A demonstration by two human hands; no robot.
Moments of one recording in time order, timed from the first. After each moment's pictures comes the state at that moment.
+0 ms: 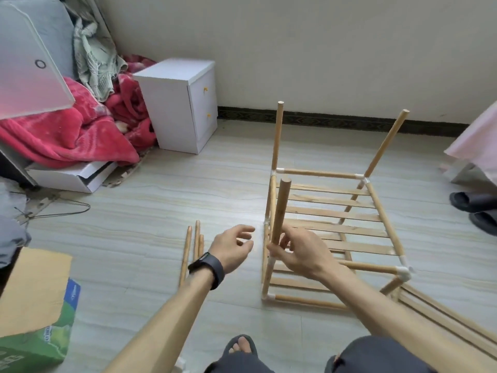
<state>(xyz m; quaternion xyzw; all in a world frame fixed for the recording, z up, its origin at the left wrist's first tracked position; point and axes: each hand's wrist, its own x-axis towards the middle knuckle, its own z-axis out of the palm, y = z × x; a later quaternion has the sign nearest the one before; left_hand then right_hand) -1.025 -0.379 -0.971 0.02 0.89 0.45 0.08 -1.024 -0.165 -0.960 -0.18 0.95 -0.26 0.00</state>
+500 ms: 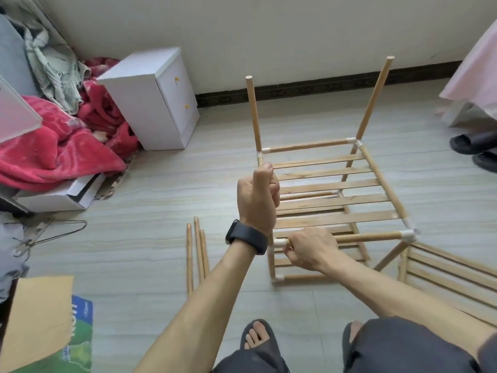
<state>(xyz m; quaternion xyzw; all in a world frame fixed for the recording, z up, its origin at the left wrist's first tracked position) -1.020 -0.279 -0.857 0.07 0.66 0.74 -0.06 -1.029 -0.147 -1.026 -0.13 0.99 -0.02 0.05</state>
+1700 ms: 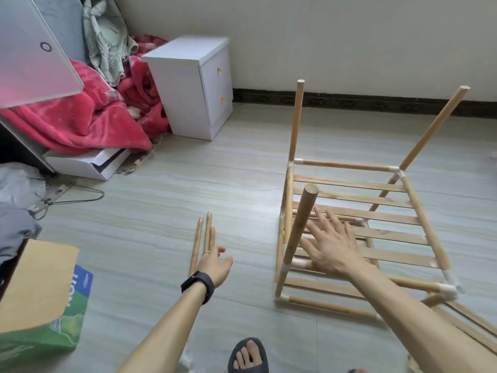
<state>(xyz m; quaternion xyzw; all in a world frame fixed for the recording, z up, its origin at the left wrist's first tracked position) -1.050 -0.433 -1.090 -0.20 0.88 0.41 0.14 -1.085 -0.130 -1.014 -0.10 0.98 -0.10 0.11</state>
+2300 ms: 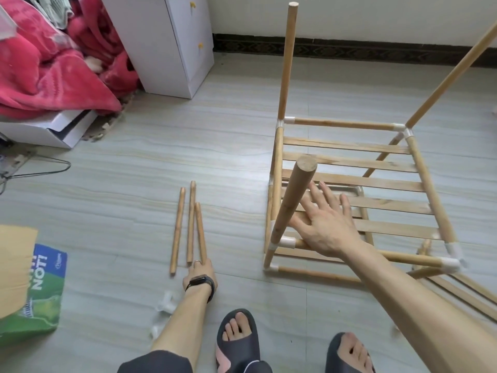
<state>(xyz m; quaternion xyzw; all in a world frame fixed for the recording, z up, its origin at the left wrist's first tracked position) -1.023 -0.421 -1.208 -0.20 0.92 0.07 0.34 -1.084 -0.131 -1.029 -0.08 0.98 -0.09 0.14</state>
